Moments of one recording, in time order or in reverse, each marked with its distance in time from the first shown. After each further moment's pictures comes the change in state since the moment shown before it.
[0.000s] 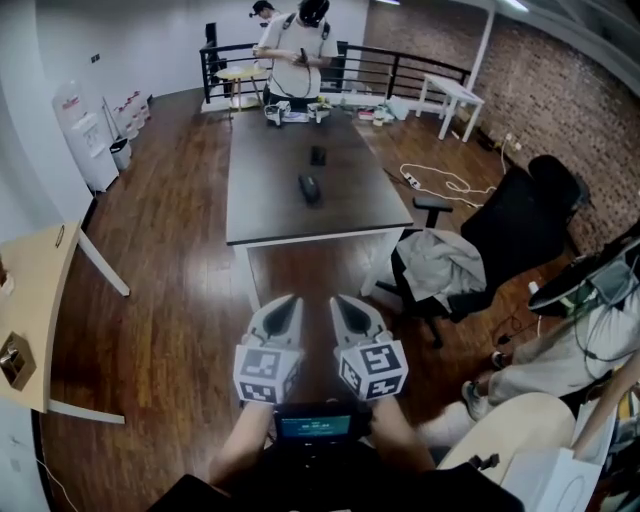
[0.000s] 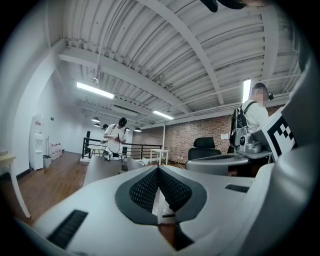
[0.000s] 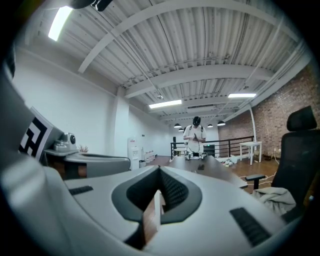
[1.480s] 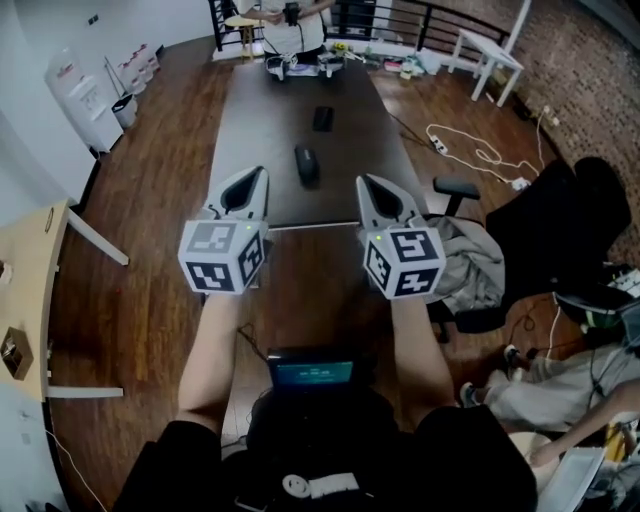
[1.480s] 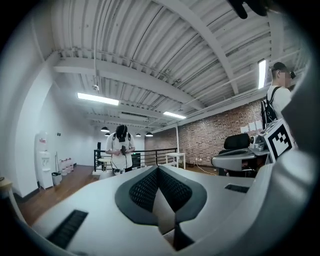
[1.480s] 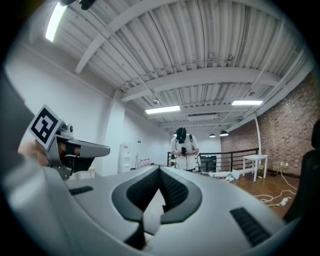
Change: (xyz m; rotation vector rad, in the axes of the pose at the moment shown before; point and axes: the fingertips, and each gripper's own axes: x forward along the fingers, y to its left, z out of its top) left arm 0.253 0.122 0.120 0.078 -0.027 0.162; right arm 0.197 -0.237 0.110 -0.067 -0.083 0.017
